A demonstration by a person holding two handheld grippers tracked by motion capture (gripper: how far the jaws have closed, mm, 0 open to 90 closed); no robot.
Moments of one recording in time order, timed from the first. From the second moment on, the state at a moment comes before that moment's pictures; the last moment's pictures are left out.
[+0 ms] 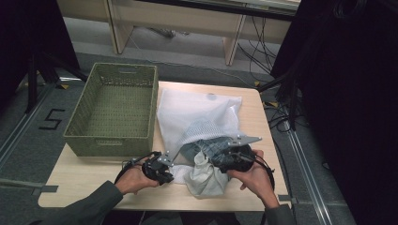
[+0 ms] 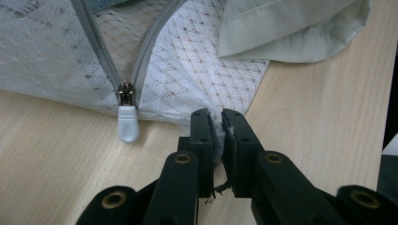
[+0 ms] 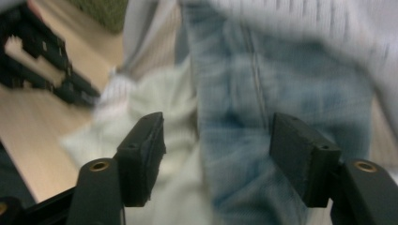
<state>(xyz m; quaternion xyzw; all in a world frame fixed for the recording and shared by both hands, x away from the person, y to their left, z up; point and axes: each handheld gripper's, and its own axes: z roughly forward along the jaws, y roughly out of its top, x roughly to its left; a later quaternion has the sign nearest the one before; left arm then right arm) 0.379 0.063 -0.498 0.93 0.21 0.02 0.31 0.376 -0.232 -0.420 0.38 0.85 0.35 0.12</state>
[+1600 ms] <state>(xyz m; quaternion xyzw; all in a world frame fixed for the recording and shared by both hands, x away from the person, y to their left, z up) 0.386 0.082 -0.493 0.94 0.22 0.05 0.27 0.441 -0.186 -0.463 0.39 0.85 0.32 0.13</state>
